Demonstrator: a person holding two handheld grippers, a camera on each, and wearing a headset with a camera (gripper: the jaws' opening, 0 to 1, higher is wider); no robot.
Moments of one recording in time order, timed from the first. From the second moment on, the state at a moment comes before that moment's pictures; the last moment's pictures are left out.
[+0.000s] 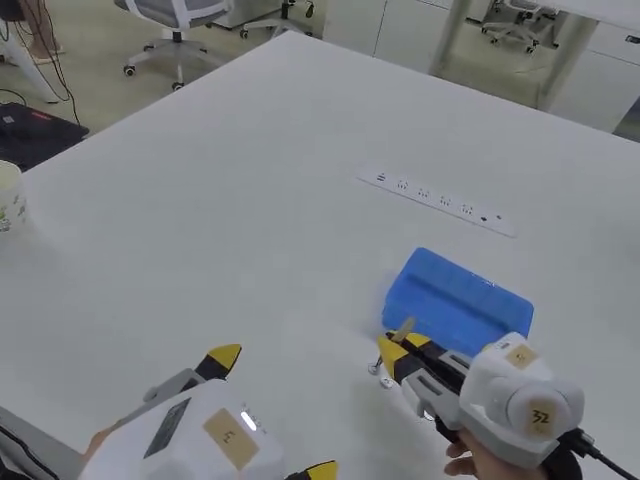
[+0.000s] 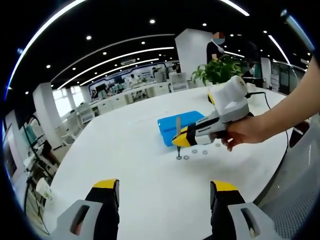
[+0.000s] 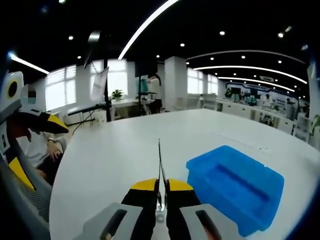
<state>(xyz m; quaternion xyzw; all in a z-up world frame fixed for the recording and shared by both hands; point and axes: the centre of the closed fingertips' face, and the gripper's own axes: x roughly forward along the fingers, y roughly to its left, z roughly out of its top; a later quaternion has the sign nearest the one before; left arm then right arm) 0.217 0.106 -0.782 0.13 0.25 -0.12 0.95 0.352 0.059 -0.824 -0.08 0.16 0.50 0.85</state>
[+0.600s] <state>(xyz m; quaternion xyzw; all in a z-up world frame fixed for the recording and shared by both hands) 0.217 0.107 -0.782 0.13 0.25 -0.12 0.95 0.356 0.058 -0.824 -0.08 0.20 0.50 0.84</state>
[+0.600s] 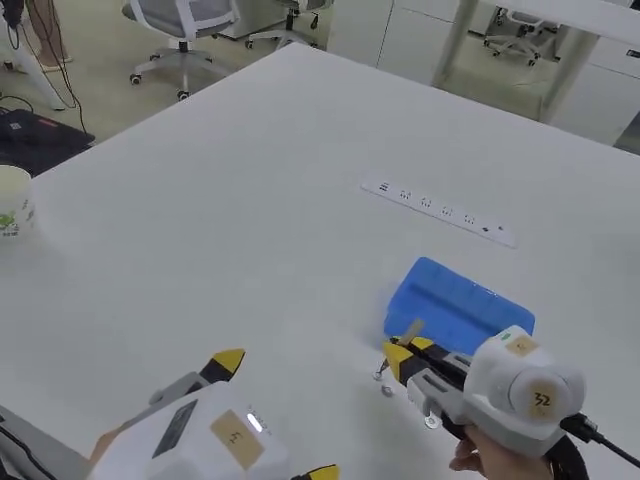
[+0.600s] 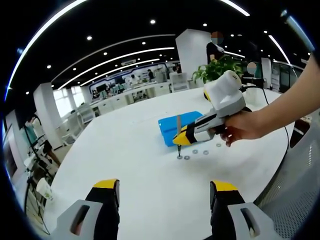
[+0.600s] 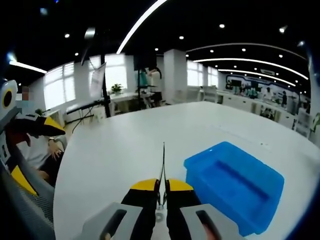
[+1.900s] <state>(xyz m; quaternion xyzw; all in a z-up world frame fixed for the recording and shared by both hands) 0.217 0.108 -0.785 0.14 0.26 -0.11 0.95 0.355 0.046 -0.829 -0.09 0.18 0.50 0.84</state>
